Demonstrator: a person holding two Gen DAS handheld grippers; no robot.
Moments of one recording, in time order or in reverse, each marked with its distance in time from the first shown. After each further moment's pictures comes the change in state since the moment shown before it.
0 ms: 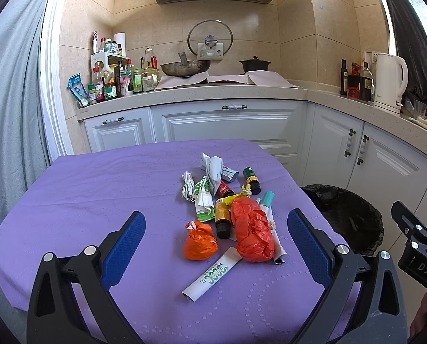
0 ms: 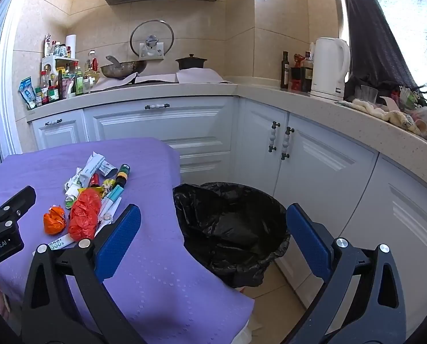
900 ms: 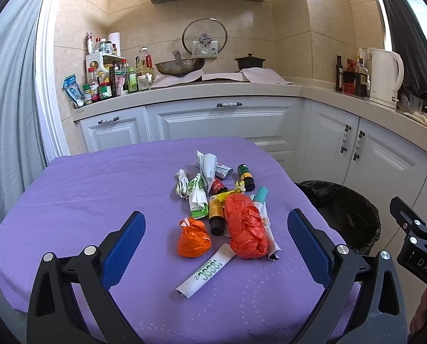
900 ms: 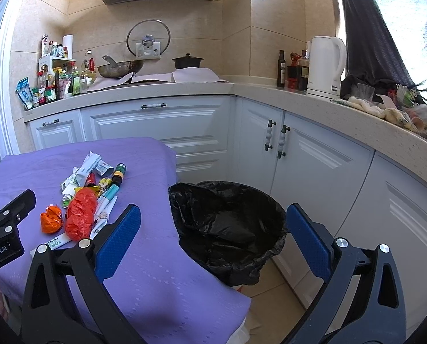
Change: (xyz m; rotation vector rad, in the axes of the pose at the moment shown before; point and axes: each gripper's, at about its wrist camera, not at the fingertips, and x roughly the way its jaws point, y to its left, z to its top) left arm 0.002 -0.014 -0.007 0.005 0.006 -0.002; right arm 0.001 -0.014 -0.002 0.002 0.002 -0.003
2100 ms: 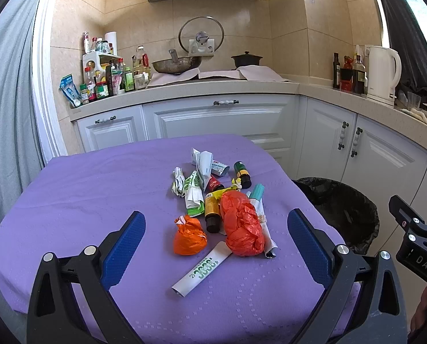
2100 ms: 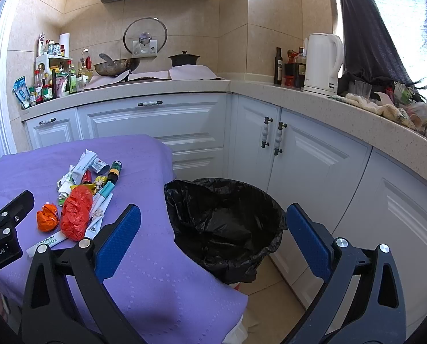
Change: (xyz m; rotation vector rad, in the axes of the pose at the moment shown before) left arm 0.004 -0.008 -0.001 0.012 0.011 -0.011; right arm 0.001 -0.004 -0.001 0.003 0.006 -0.003
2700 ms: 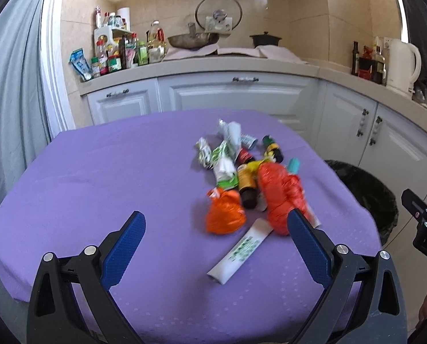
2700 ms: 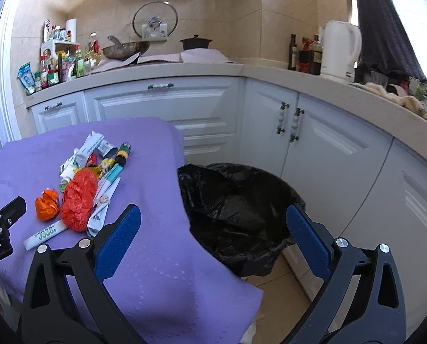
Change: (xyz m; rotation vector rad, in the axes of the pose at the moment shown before) left arm 0.026 0.047 -0.021 -0.044 0.115 0.037; right arm 0.027 0.021 -0.011 -0.036 0.086 0.047
